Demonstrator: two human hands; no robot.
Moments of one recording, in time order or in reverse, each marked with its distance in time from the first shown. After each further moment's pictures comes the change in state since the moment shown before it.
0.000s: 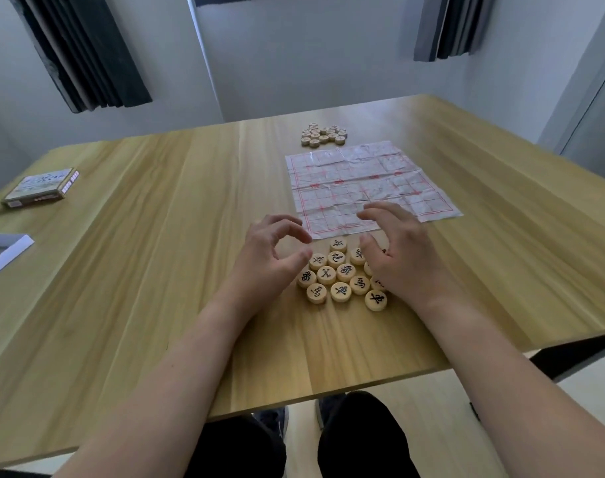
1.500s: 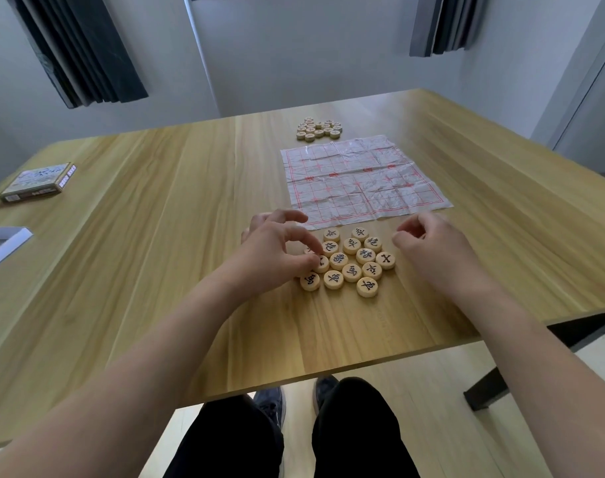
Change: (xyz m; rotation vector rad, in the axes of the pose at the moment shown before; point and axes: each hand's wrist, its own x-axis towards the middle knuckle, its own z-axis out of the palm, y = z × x) left_hand -0.005 0.030 -0.007 0.261 -0.253 -0.052; right_hand -0.015 0.015 -0.041 0.028 -0.110 0.510
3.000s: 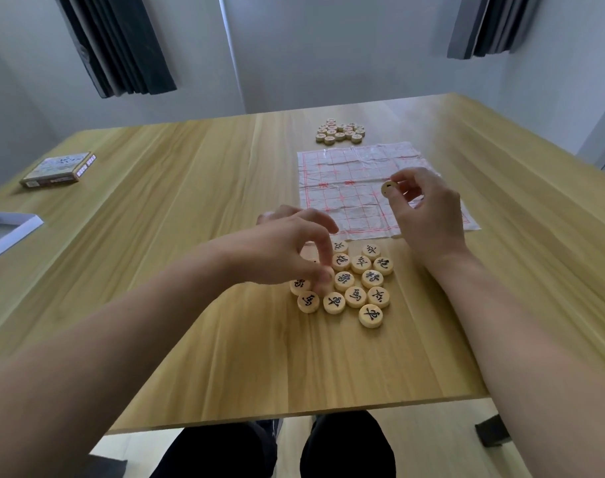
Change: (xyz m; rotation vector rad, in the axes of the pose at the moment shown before) left_hand 0.034 0.015 -0.022 0.226 -0.315 0.091; right_hand 0.095 -0.008 0.033 0.183 0.315 -0.502
